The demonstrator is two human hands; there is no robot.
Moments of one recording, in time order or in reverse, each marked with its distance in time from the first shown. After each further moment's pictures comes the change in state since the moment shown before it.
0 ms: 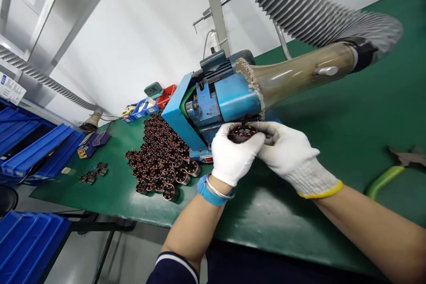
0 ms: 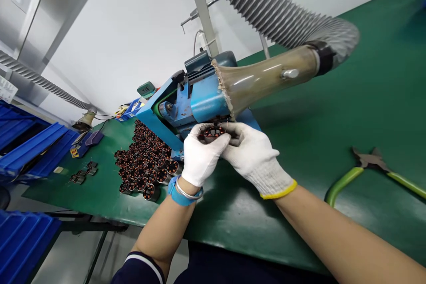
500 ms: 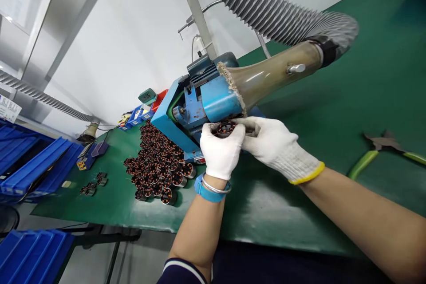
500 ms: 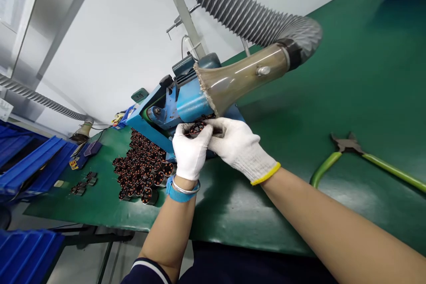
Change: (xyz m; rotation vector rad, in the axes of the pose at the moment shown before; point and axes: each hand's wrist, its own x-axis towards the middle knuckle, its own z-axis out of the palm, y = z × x) left_hand 0.003 0.010 0.011 0.061 0.146 0.084; right_hand 0.008 -0.019 -0.003 0.097 -0.179 -0.064
